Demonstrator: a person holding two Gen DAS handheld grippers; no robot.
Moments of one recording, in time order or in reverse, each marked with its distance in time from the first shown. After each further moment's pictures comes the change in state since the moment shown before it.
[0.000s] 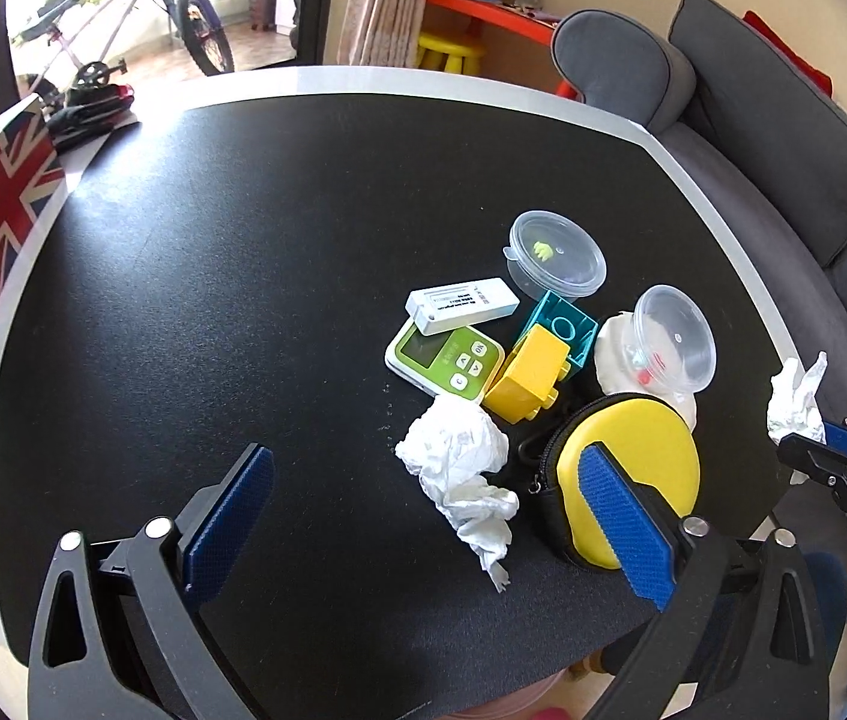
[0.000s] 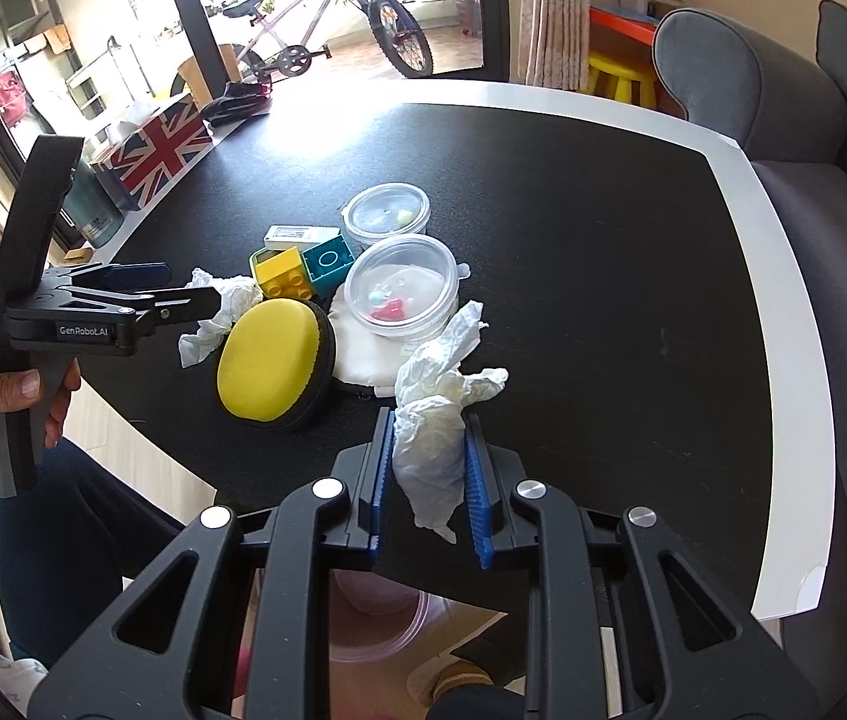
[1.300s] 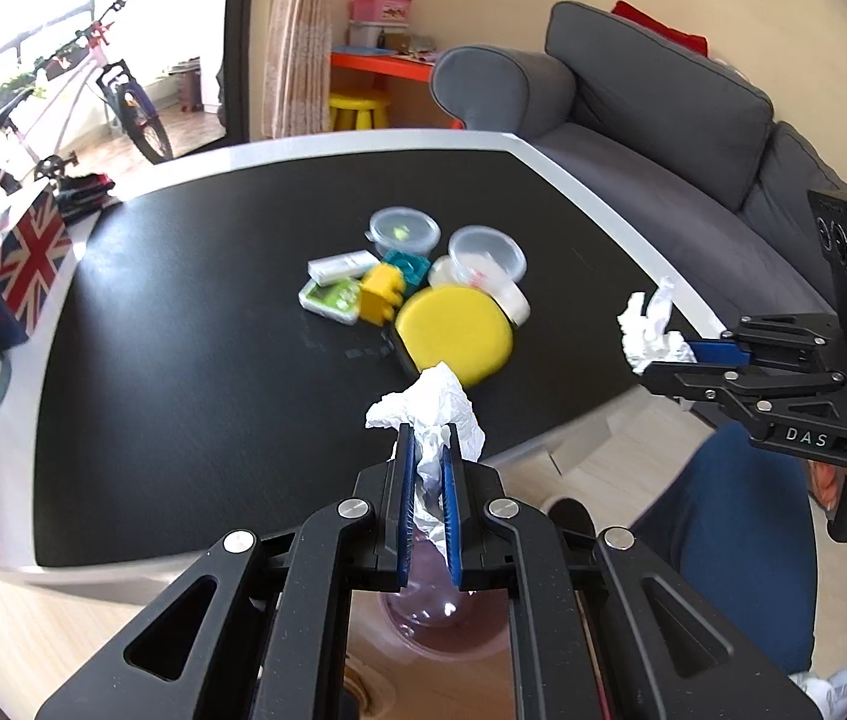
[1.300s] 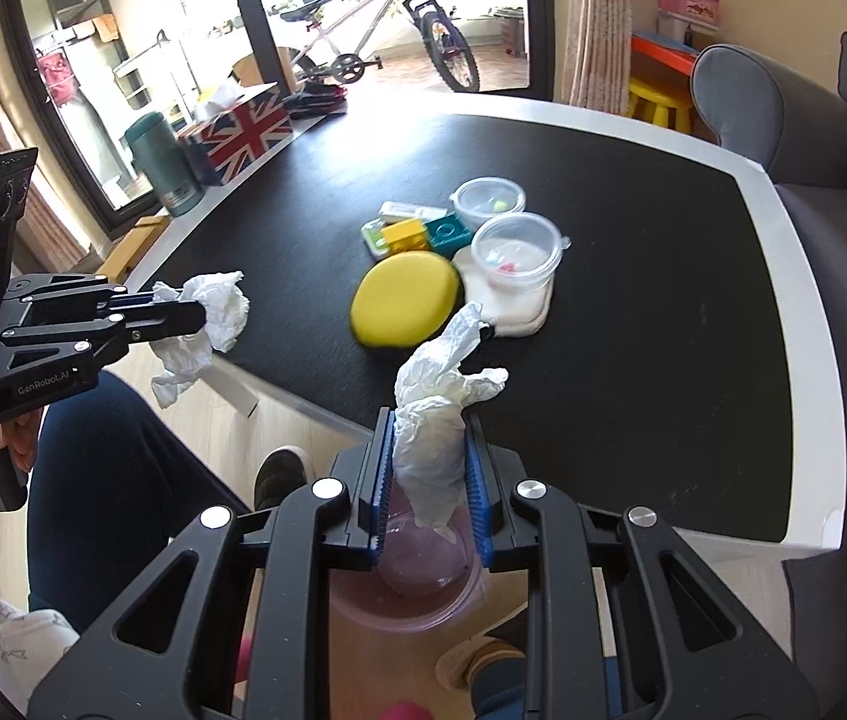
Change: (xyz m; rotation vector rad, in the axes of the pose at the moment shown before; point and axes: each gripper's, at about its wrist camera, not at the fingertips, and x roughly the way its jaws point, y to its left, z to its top) left arm -0.102 -0.046 -0.094 0.200 -0.122 -0.093; right arm -0.047 0.053 -0.049 -0.067 -0.036 0.073
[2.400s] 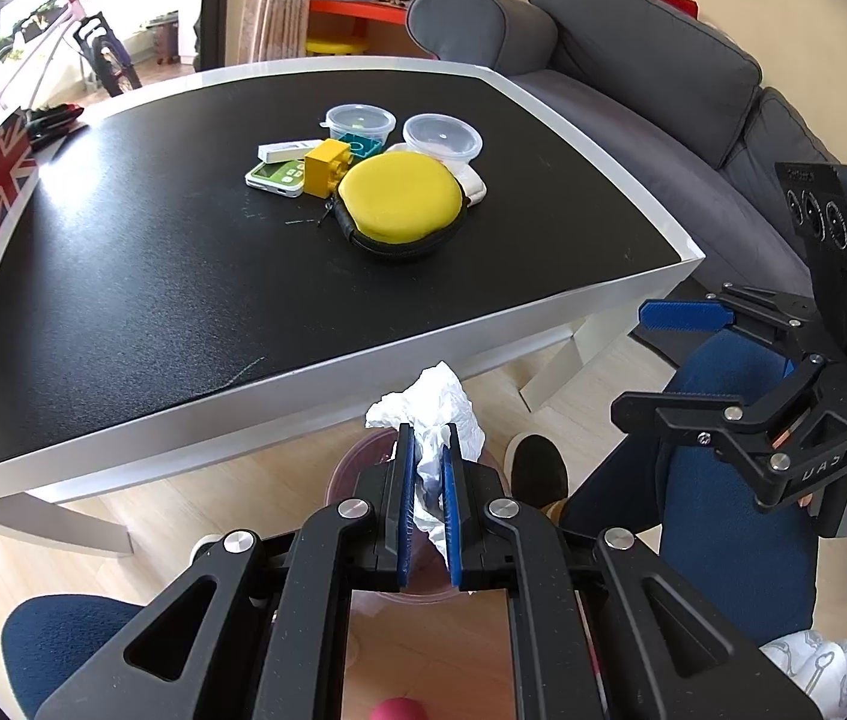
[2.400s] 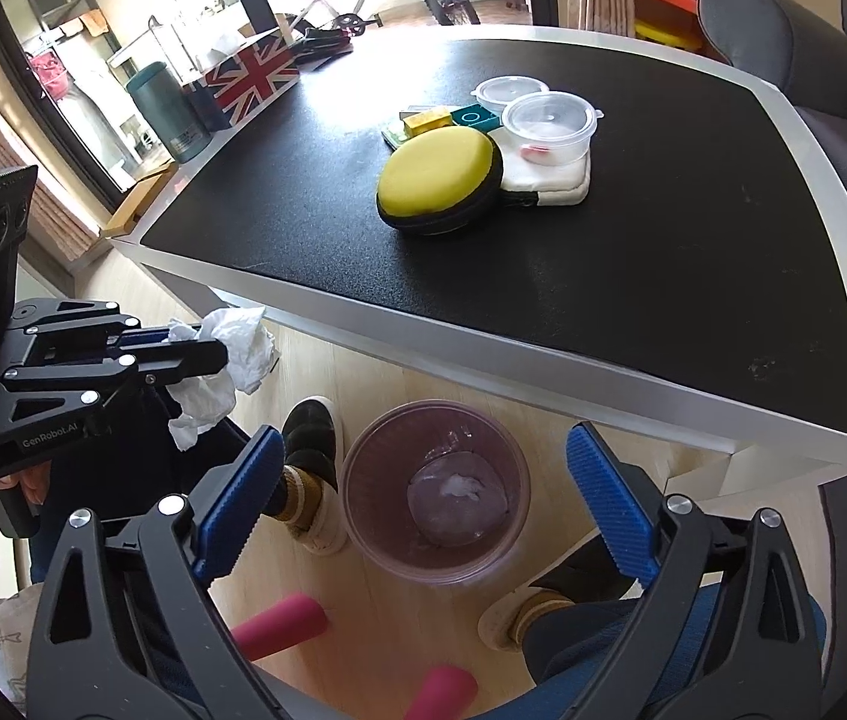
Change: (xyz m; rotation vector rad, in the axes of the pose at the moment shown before) left arm 0.022 -0.018 -0.050 -0.012 0.107 -0.059; right arm 0.026 0.012 -0.050 0.063 0.088 0.048
